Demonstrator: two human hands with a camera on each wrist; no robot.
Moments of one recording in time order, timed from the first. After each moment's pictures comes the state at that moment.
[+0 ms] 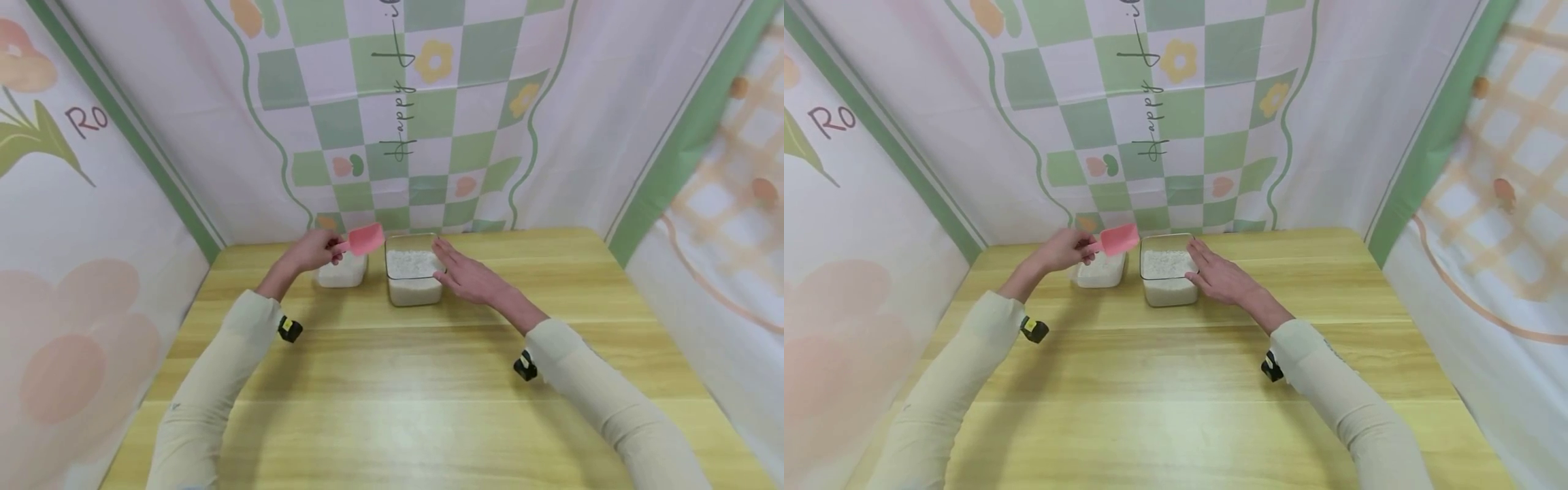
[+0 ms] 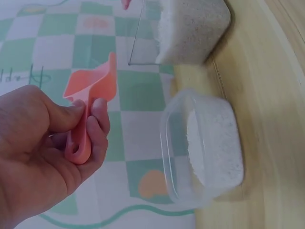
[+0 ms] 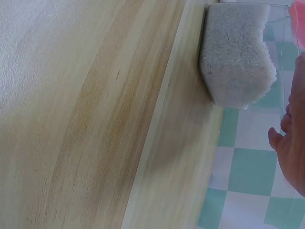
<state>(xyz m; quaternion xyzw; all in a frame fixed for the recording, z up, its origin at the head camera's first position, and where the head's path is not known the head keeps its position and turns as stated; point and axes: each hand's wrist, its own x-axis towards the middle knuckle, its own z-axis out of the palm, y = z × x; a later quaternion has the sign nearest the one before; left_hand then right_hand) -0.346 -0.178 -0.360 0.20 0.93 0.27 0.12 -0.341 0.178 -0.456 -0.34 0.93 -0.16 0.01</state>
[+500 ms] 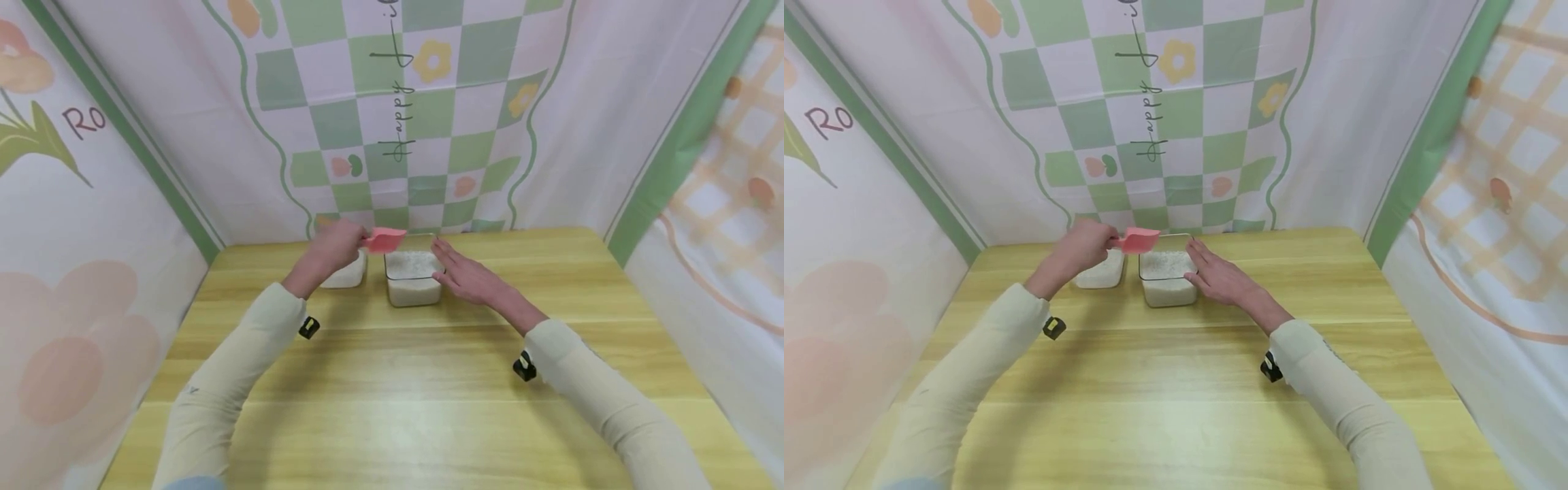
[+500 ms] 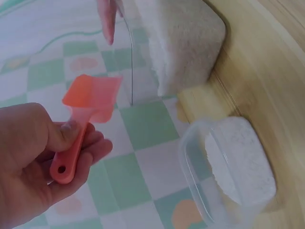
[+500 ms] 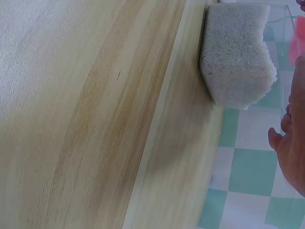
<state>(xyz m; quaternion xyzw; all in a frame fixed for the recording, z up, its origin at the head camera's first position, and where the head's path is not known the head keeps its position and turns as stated) -0.344 -0.124 -0.349 0.26 0.97 0.04 -0.03 -0.342 0.176 -0.456 -0.34 0.93 -0.15 0.02</state>
